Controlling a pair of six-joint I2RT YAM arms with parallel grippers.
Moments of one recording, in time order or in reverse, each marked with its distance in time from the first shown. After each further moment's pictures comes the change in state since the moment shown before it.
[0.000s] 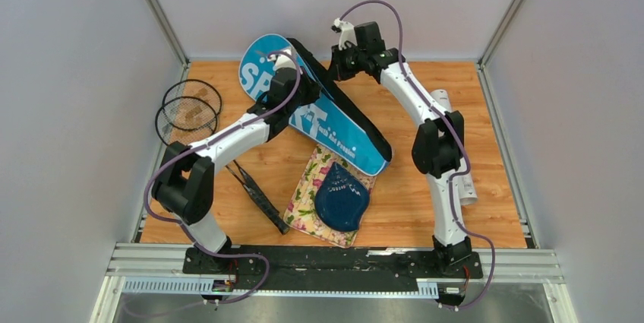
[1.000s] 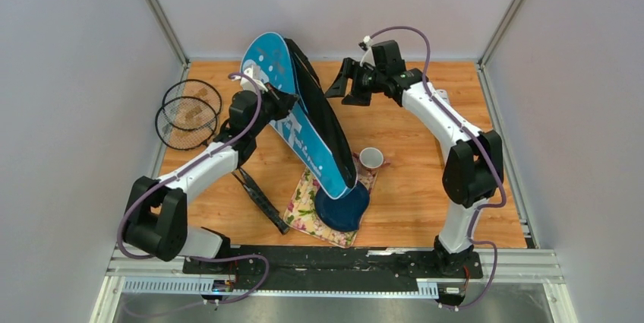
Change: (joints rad) left arm 0.148 -0.307 -0.404 0.242 0.212 -0.052; right arm 0.000 -0.424 -0.525 0.072 0.024 0.481
